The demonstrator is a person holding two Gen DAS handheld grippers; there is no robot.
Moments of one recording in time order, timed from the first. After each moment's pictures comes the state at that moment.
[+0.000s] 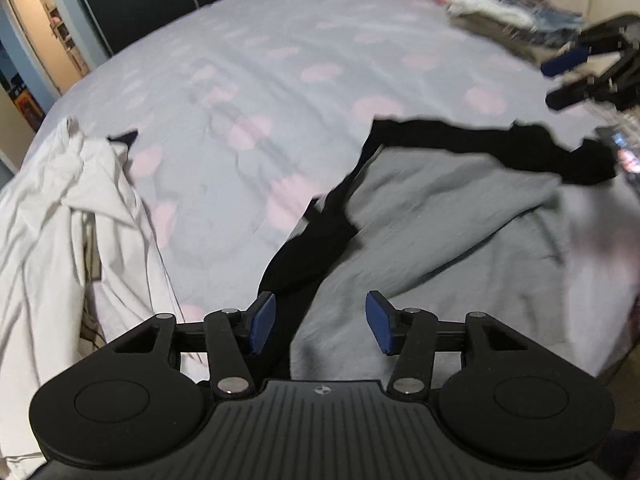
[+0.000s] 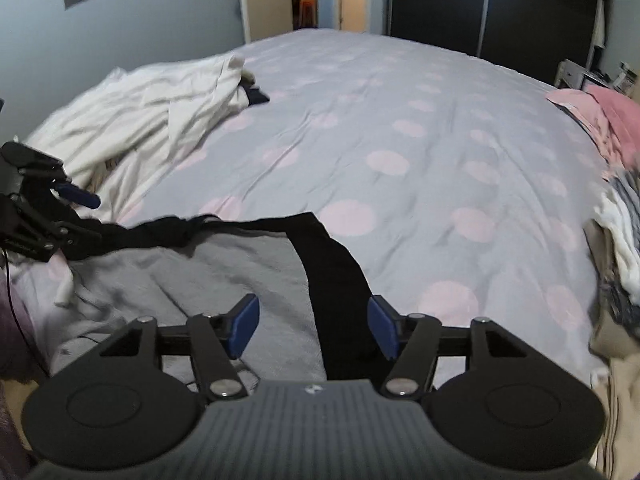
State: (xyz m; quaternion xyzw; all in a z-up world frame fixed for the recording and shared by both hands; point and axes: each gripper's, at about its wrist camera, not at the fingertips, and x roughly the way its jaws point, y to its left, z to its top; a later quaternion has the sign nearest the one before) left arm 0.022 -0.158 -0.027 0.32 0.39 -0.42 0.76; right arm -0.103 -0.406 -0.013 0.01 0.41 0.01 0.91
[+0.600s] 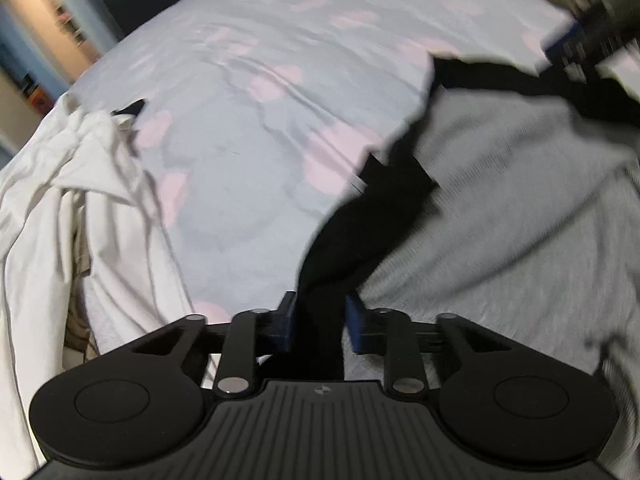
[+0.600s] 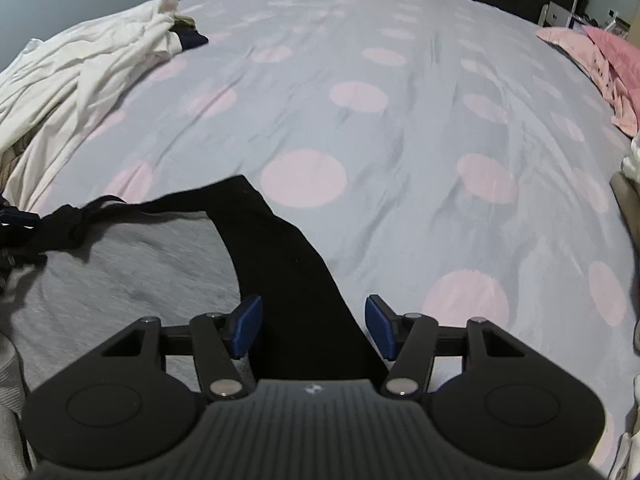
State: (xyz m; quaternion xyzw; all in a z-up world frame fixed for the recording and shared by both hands) left arm 0.060 -0.161 -0.079 0.35 0.39 -0.37 0.77; right arm -0.015 -0.443 -0.098 0.04 0.47 -0.05 0.88
